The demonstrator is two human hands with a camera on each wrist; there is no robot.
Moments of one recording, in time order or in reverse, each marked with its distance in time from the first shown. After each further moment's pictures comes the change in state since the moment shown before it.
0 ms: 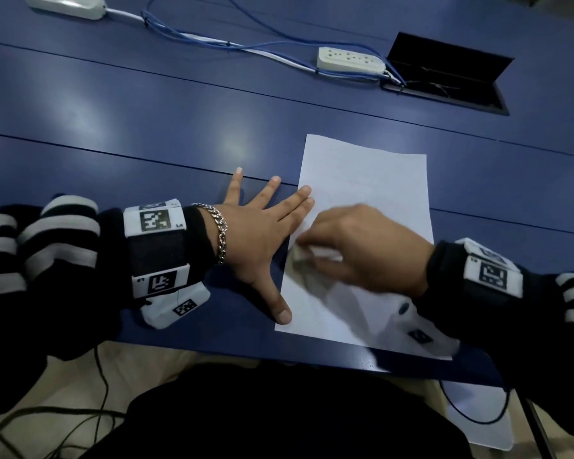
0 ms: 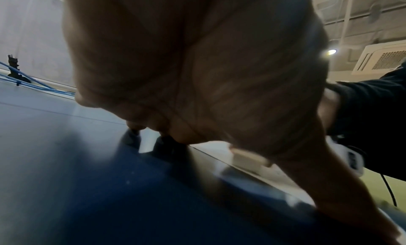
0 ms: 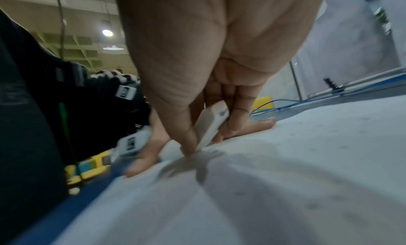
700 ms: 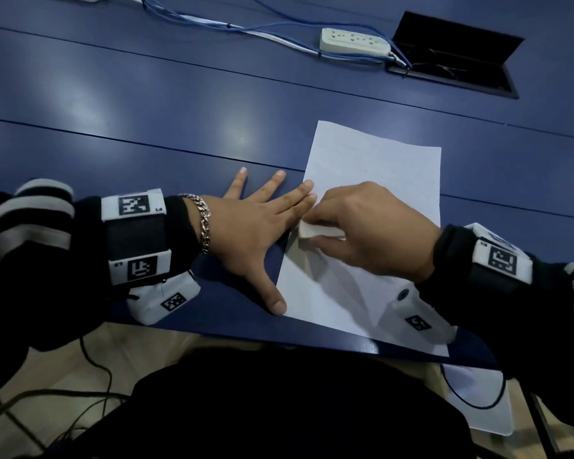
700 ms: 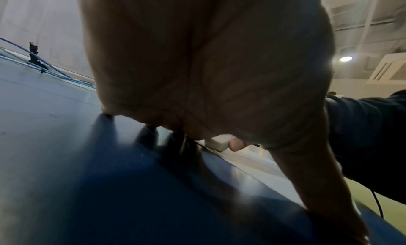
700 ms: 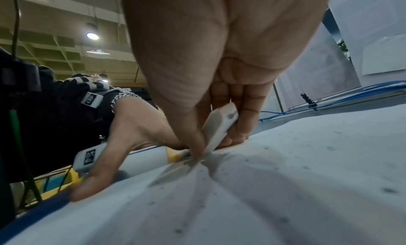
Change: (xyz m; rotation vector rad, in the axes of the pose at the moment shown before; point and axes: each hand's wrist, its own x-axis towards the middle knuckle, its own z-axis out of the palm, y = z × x) left_hand -0.009 -0.004 0.008 -0.024 -0.016 0.101; right_hand -0.001 0.000 0.001 0.025 0.067 0.053
